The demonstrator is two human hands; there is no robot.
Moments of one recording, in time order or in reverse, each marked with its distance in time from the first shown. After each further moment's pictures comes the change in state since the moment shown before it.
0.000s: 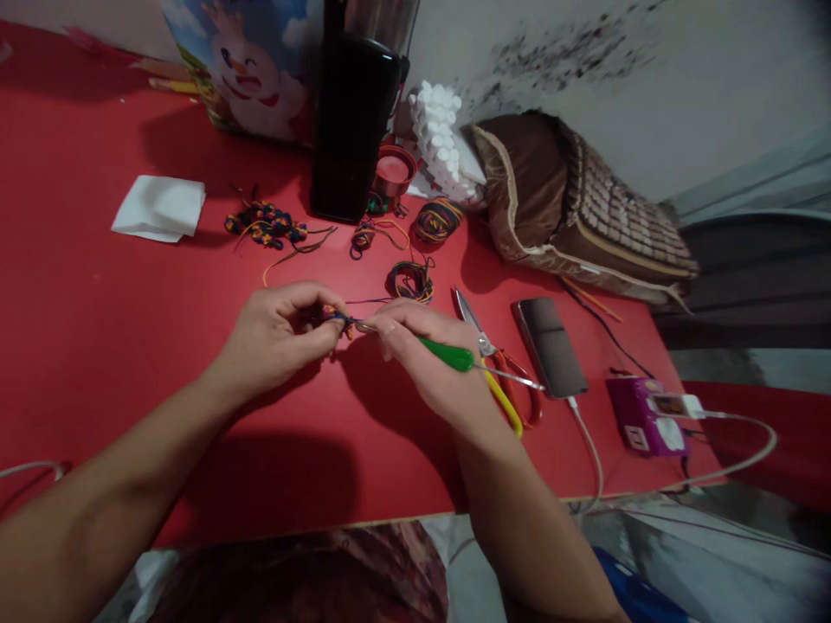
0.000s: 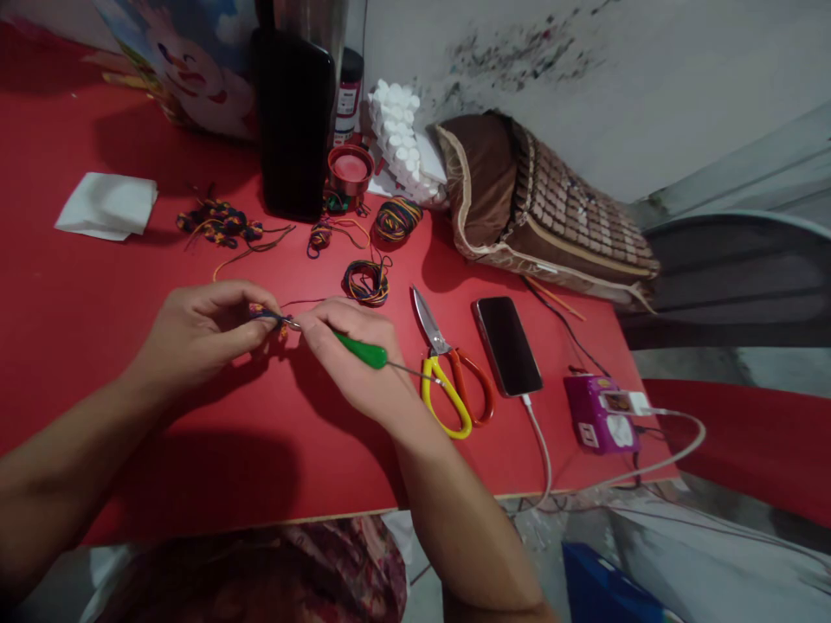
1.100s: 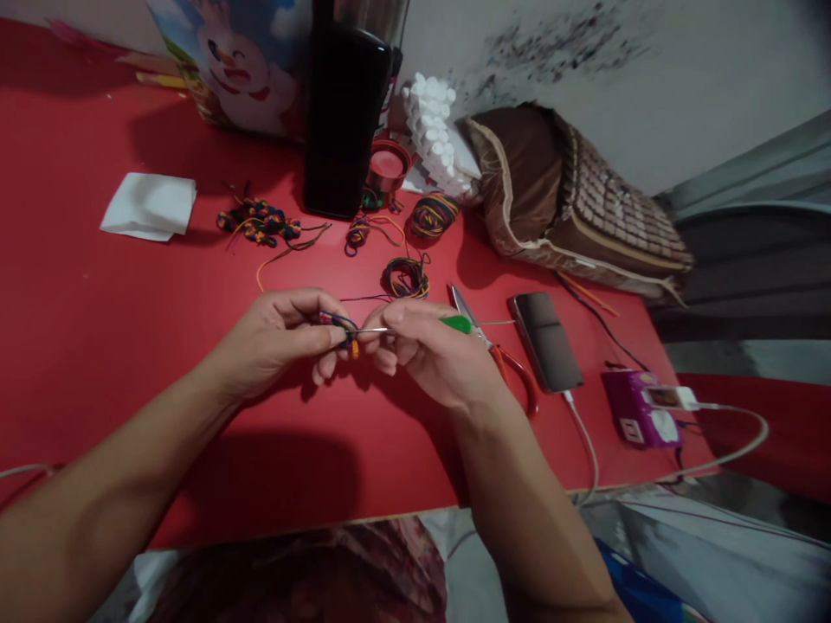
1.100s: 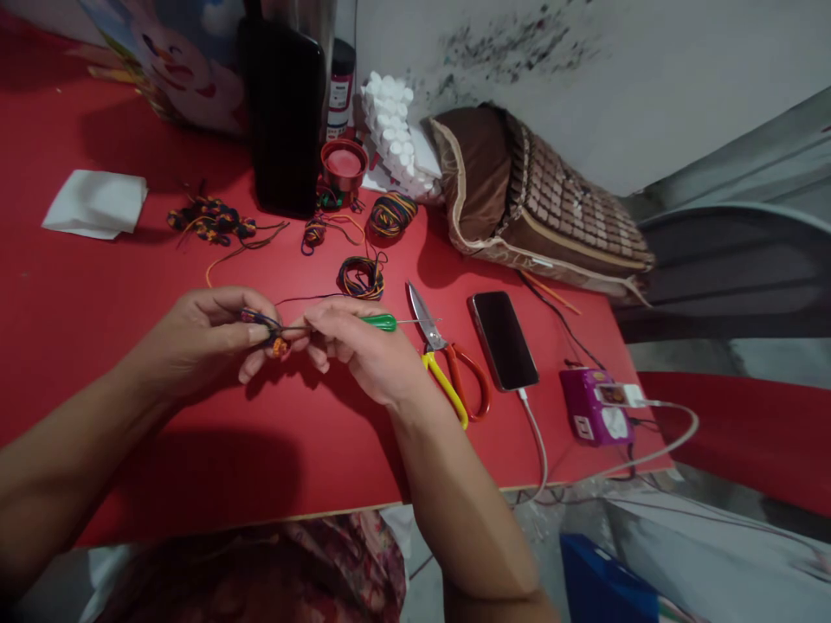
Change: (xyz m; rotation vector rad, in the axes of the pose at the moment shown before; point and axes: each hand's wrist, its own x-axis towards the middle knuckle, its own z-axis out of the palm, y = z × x) left_hand 0.000 -0.012 -0.004 -0.408 -0.196 -0.279; right_hand 0.006 0.017 -0.005 0.700 -0.129 0.427
